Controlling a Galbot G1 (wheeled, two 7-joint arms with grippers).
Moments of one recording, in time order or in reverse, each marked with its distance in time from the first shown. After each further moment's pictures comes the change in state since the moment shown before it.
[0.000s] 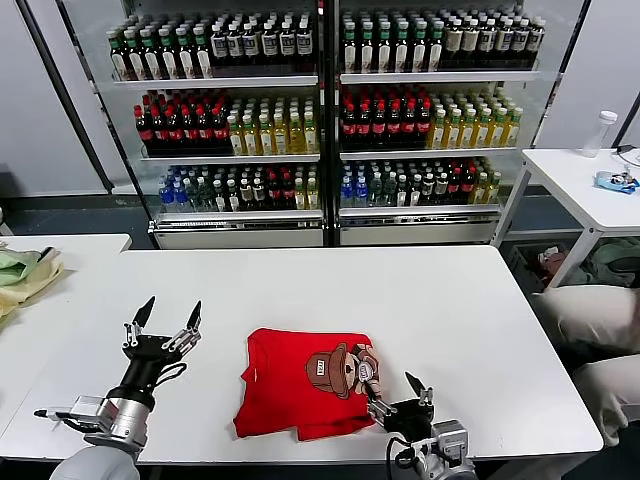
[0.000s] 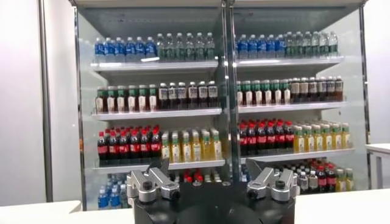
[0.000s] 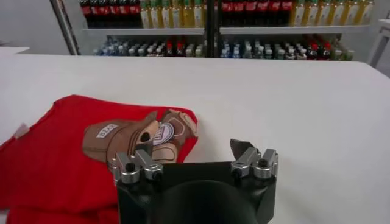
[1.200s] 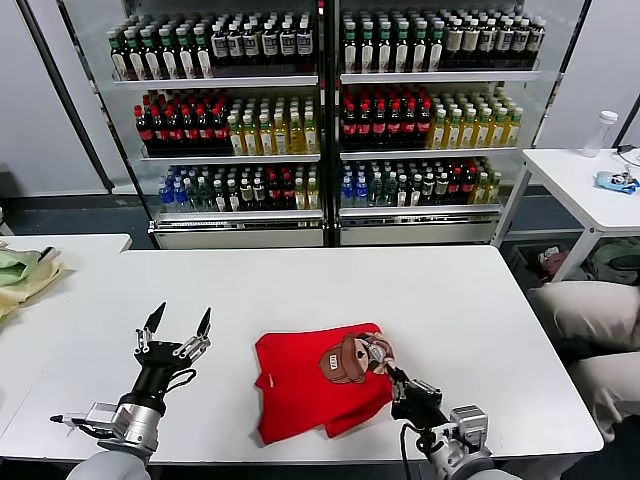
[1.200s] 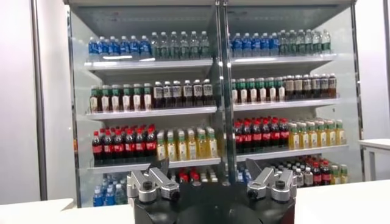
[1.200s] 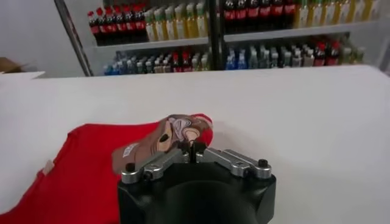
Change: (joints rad) left arm 0.000 -0.010 0.041 0.040 0.039 -0.052 0.003; right arm 0.024 -0.048 0.066 0.056 0.149 -0.020 -0.008
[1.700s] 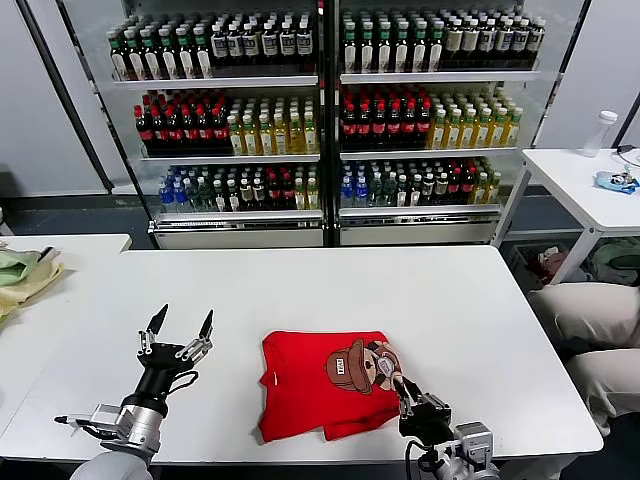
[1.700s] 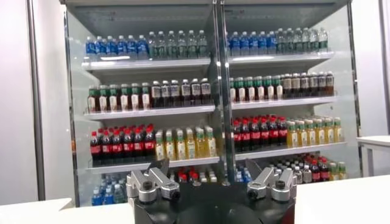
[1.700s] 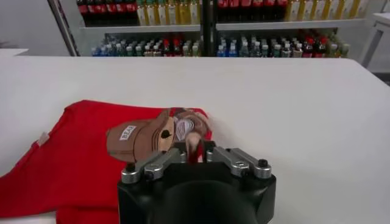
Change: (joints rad) left arm -0.004 0.004 0.013 0.022 0.012 -0.022 0.006; right arm -0.077 -0.004 0.025 0.037 -0.052 -0.022 0.011
